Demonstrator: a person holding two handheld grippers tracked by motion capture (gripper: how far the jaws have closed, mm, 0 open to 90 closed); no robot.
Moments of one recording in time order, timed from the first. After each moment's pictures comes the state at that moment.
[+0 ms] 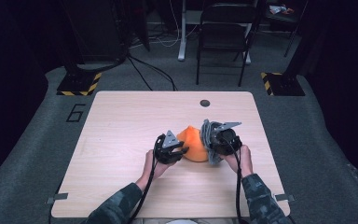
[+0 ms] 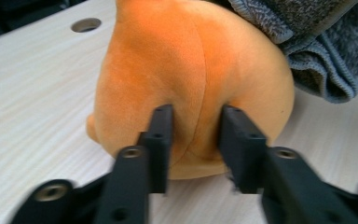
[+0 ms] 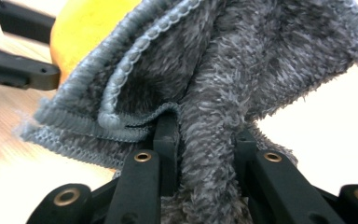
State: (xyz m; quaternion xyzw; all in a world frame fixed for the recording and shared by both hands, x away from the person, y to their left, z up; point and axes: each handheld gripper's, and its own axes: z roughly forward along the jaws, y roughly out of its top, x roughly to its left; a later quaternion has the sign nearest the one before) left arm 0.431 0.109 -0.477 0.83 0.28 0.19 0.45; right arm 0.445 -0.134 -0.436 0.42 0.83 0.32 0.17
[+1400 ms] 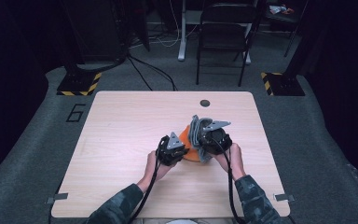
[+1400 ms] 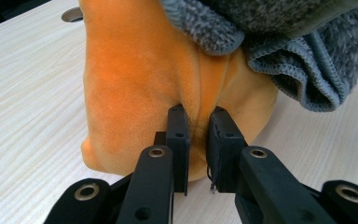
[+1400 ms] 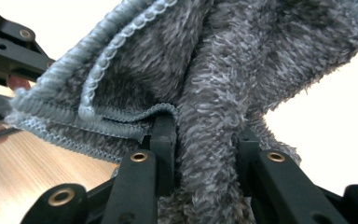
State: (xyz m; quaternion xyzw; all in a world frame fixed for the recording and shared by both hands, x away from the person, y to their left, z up) left arm 0.429 0.102 -0.478 0.84 0.27 0.17 0.43; right arm 0.440 -0.100 -0.425 0.38 0.84 0.34 0.20
